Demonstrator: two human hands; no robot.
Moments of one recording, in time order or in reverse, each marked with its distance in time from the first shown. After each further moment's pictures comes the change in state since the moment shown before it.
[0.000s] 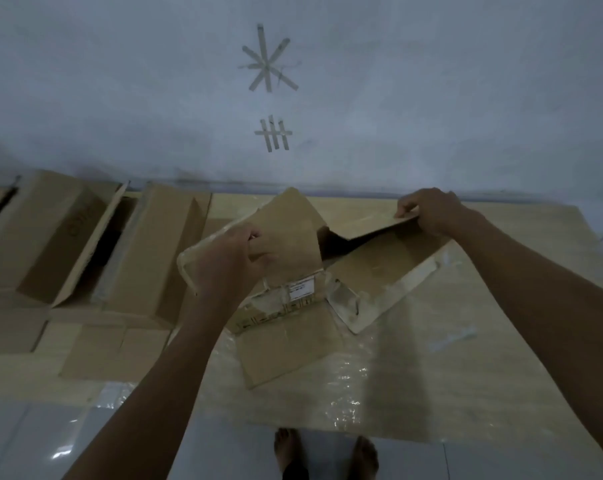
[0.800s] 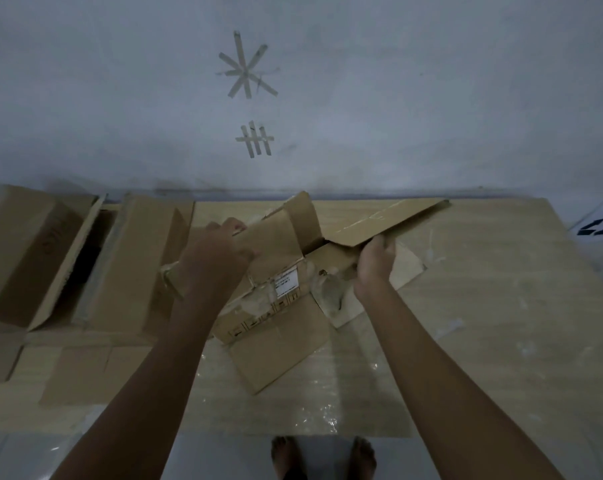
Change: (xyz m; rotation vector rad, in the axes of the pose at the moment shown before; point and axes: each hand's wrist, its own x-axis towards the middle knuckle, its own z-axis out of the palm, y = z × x) left_hand 0.028 -0.001 -0.005 0.056 -0.133 -0.116; right_hand -0.049 -0.124 0.089 1.733 0.502 0.837
